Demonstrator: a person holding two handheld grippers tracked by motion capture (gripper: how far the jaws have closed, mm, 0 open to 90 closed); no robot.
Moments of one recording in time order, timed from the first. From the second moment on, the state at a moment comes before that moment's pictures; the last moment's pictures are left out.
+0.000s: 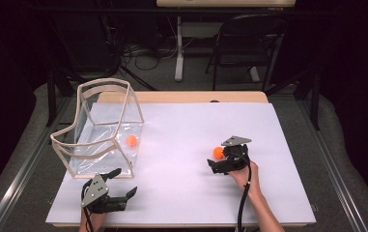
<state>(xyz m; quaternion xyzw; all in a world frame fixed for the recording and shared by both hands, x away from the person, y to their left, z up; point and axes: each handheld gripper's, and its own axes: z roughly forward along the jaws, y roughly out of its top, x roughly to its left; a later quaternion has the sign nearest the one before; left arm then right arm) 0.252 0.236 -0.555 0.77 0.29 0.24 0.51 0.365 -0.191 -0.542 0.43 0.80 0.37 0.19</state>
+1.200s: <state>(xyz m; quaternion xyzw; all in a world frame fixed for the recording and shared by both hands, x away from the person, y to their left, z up) 0.251 0.236 -0.555 0.77 0.28 0.24 0.52 0.383 -0.191 -0.553 0.46 0.80 0.33 0.21</state>
